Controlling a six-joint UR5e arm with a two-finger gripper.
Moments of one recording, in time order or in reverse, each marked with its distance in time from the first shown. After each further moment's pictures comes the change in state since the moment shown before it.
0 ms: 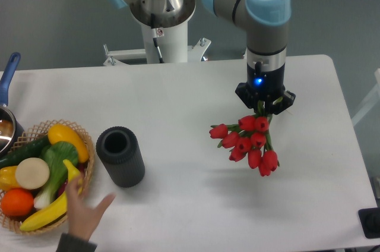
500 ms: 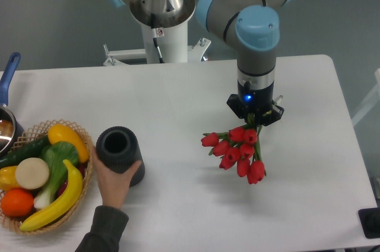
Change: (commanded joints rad) arm -0.046 -0.067 0.002 0.006 0.026 -0.006
